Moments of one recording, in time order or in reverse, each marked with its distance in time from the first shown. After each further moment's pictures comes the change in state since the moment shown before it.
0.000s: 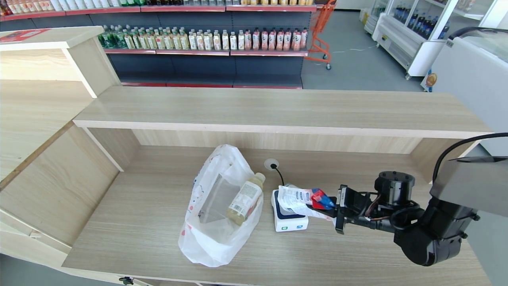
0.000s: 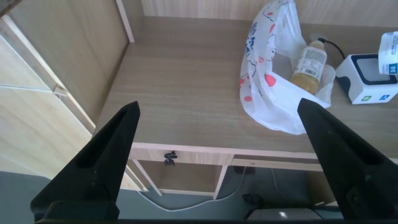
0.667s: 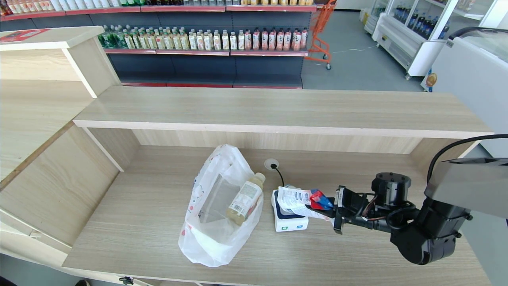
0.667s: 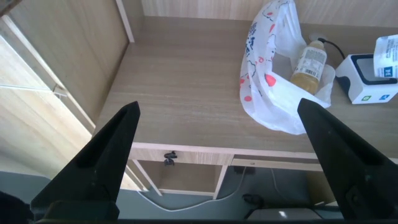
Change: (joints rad) left arm 0.000 0.000 0.000 0.000 0.000 0.000; right arm -0.005 0.034 -0.022 -0.001 0.000 0.001
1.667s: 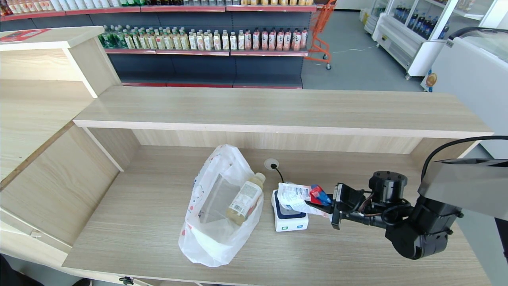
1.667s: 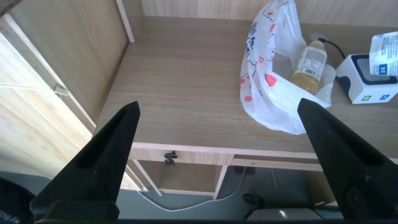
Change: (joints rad) left arm 0.000 0.000 0.000 0.000 0.000 0.000; right arm -0.021 0.049 -0.063 -0.007 0.002 0.033
